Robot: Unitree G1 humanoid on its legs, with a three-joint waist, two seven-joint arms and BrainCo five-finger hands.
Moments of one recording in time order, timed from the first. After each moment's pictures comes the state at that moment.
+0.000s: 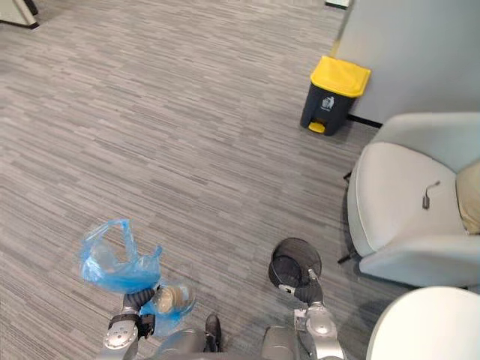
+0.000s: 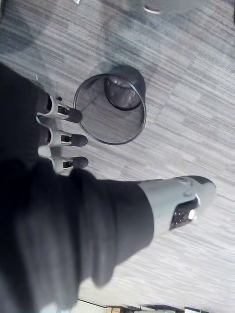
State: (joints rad) left arm 0.22 0.13 0.04 0.50 0.03 -0.17 0.15; right arm 0.08 -0.05 -0.10 0.69 -0.09 -0.12 -0.13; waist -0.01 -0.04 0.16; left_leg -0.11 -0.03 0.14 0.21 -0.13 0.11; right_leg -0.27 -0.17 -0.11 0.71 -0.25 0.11
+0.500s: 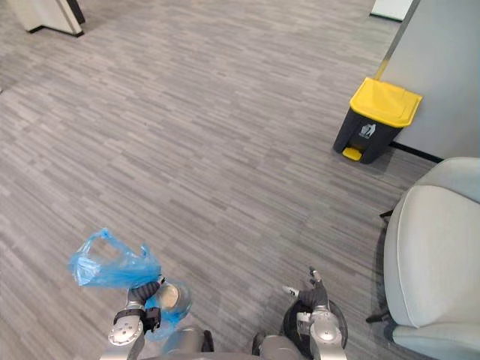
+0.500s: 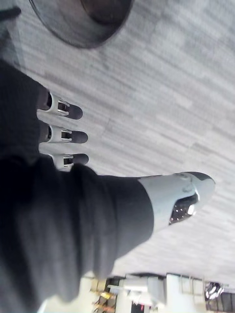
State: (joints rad) left arm 0.22 0.07 0.05 0.39 0.03 -0.17 0.13; right arm 0.15 -0.06 -0.10 0.55 -0.05 -0.13 -0.13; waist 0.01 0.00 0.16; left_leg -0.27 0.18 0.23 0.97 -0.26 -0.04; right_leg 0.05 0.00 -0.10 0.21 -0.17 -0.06
